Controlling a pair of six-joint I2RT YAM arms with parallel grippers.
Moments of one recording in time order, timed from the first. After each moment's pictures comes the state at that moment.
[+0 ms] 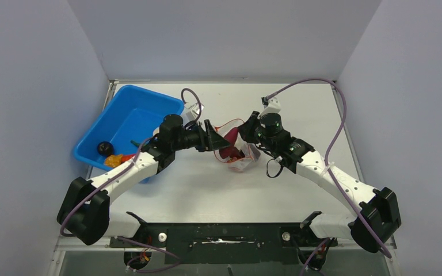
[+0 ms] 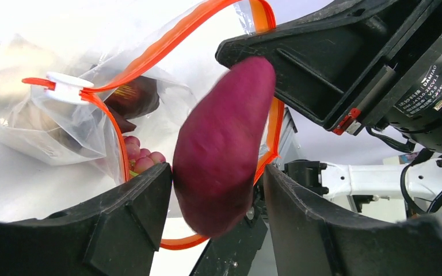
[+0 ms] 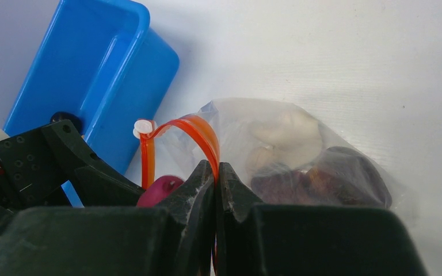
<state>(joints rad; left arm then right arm) -0.57 1.34 0.82 0.24 0.56 -0.83 0.66 1.24 0.97 -0.15 0.17 0.67</state>
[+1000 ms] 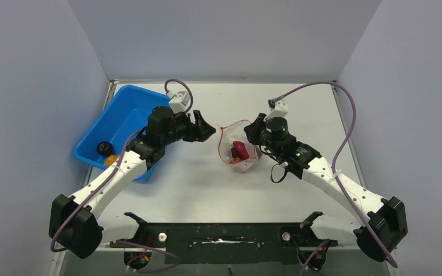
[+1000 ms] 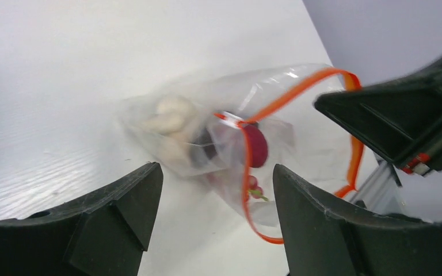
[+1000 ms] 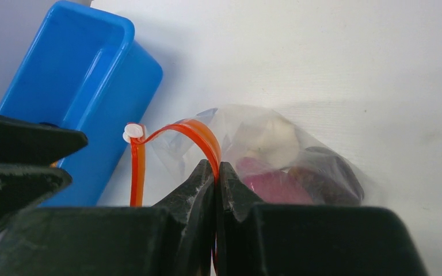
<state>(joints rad) -0.55 1.24 0.95 -0.06 0.26 -0.55 0.65 1.17 0.93 -0.16 0.24 0.62</state>
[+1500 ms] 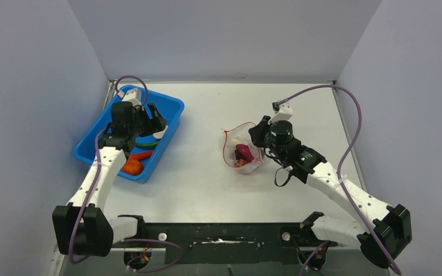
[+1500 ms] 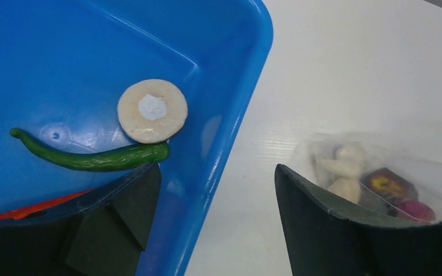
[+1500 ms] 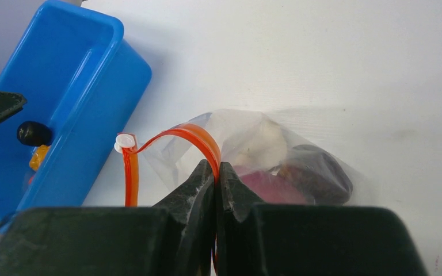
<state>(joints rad) -0.09 1.21 0.96 -0.28 0.13 -0.40 0.65 1.09 0.88 -0.17 0.26 0.59</state>
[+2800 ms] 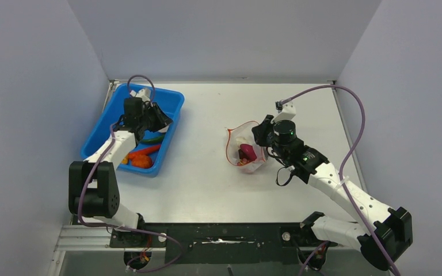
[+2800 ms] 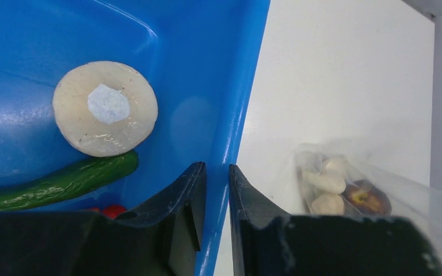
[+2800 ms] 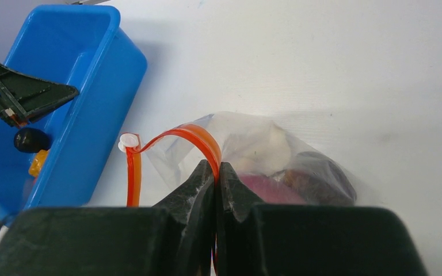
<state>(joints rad) -0.06 1.52 0.98 -0.07 0.32 -0.52 0.62 1.08 0.87 -0.17 0.26 0.56</state>
